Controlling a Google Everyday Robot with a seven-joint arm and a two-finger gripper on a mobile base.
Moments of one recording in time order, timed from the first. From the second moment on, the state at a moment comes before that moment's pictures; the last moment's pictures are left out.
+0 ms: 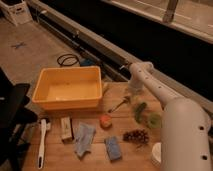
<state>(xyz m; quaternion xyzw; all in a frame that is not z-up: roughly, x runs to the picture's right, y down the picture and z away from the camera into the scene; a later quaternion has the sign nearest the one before) 0.175 0.071 0.954 -0.32 -0.14 -0.18 0.92</state>
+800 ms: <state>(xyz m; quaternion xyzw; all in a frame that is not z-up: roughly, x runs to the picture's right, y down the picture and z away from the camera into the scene) 0.177 0.073 0.962 -0.31 -0.18 -0.21 0.91</state>
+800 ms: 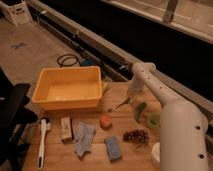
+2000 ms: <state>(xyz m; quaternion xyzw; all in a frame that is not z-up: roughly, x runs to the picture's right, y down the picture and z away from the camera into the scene) 0.158 0.001 0.849 -0.24 -0.19 -0.23 0.92</state>
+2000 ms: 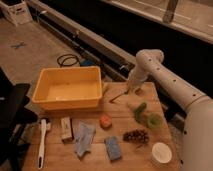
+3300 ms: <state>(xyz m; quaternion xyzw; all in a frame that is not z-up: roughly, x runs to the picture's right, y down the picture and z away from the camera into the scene) 0.220 -0.029 0.778 -0.28 -0.16 -0.19 0.93</state>
